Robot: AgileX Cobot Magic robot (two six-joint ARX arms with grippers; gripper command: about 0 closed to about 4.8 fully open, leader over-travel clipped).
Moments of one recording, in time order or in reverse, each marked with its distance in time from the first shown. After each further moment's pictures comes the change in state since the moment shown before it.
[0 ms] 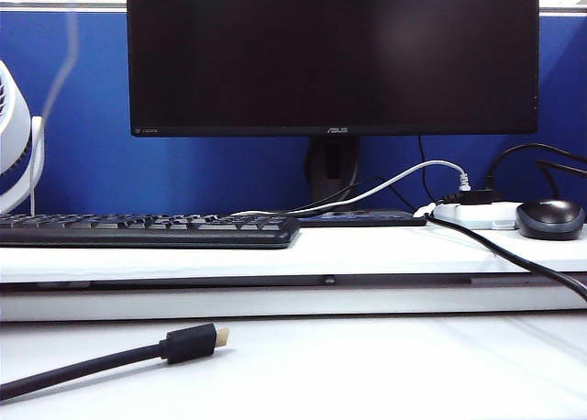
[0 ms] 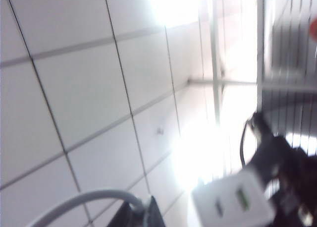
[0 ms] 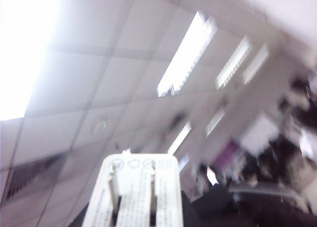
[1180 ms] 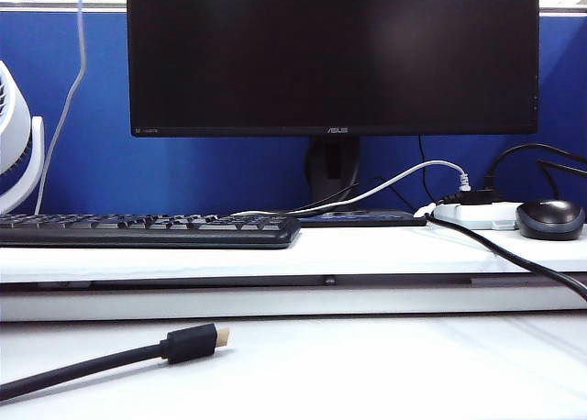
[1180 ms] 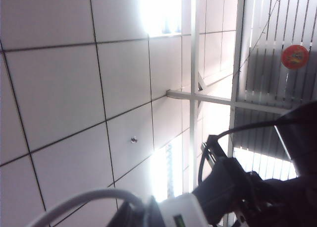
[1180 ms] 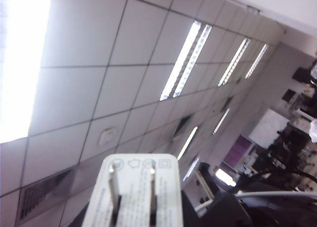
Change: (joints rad) left arm -0.001 0.043 0.000 0.013 0.056 -0.102; right arm 0.060 0.002 -0.001 -0.106 0.018 0.004
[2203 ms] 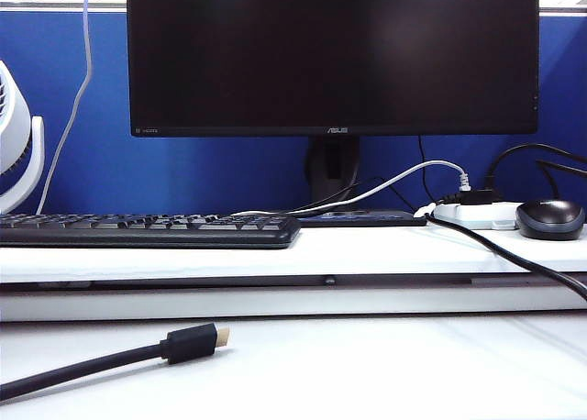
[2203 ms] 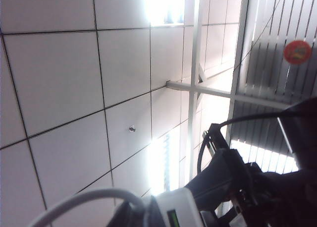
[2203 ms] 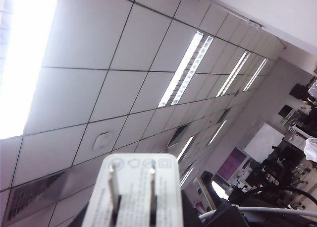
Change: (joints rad) left arm 0.000 0.005 0.001 -0.023 -0.045 -0.010; right arm -0.002 0.004 0.000 0.016 0.030 -0.056
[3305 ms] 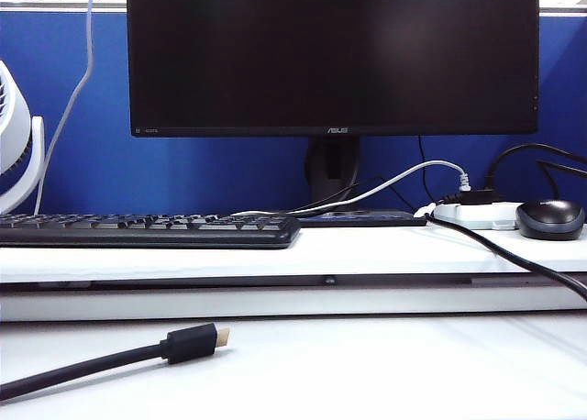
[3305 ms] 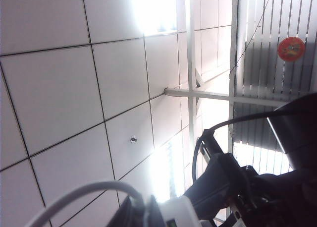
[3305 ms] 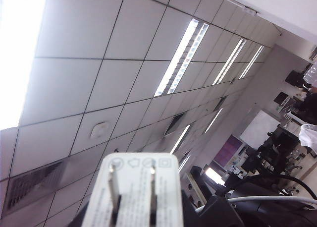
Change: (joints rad) left arm -0.003 0.007 0.002 -0.012 0.042 0.082; right arm -0.006 0.001 -0.004 0.001 -0.076 0.007
